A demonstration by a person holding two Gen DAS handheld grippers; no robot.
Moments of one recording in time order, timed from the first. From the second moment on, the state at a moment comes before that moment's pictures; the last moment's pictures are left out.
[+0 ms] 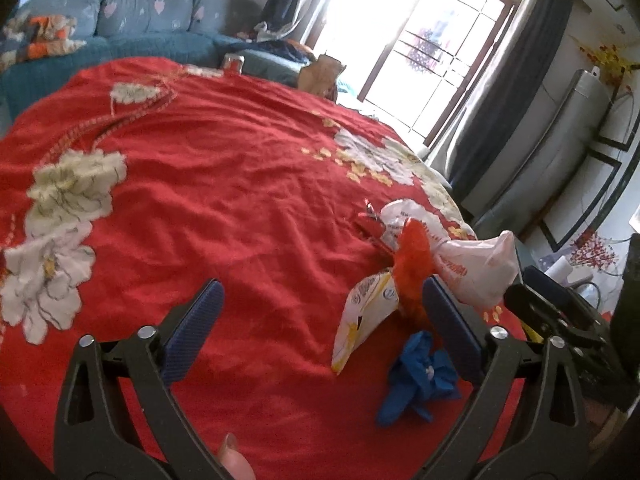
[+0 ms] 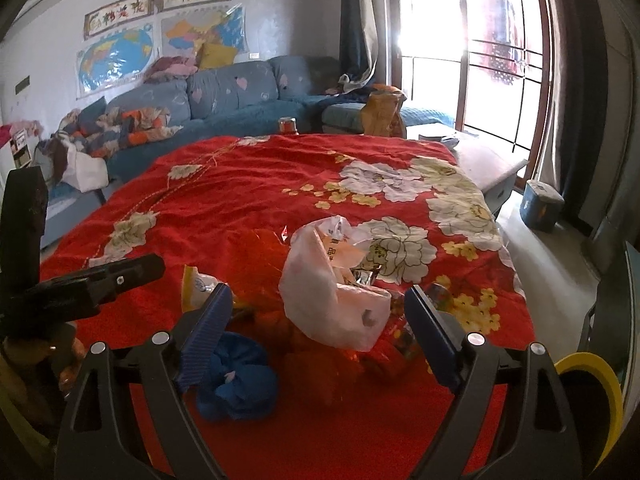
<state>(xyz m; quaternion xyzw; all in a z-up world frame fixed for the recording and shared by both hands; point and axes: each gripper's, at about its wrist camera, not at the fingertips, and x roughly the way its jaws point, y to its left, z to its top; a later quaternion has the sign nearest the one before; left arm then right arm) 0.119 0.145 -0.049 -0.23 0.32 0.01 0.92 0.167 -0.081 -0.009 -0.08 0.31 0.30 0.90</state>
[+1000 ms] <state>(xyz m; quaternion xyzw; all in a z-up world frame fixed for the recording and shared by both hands) 0.124 0.113 -0.045 -0.19 0.31 -0.07 0.93 0.172 -0.084 -0.019 -0.06 0.31 0.31 0.90</state>
